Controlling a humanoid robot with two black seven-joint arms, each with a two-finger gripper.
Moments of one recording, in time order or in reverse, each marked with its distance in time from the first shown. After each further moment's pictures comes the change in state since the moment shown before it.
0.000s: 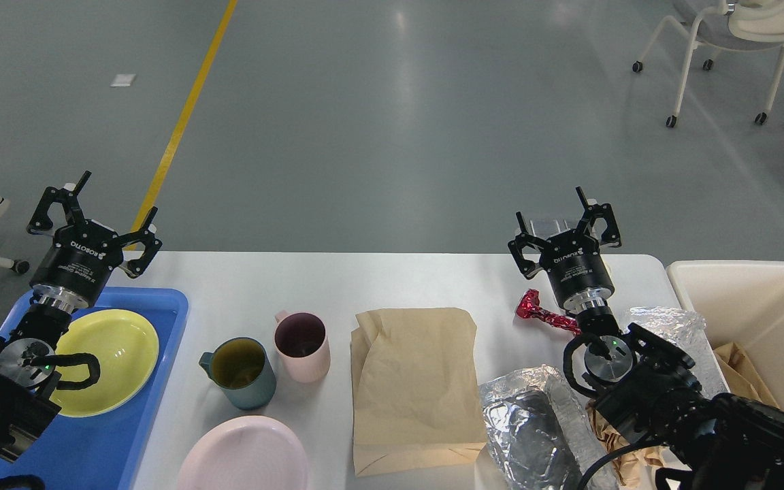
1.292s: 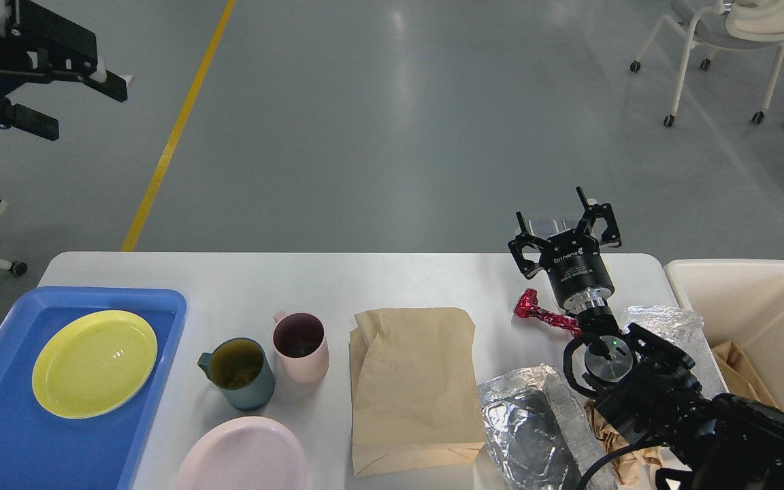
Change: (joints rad) left arm -1.835 0.432 2.360 -1.007 0.242 -0.054 -0.014; right arm 0.000 0.000 0.000 0.000 0.000 0.002 0.000
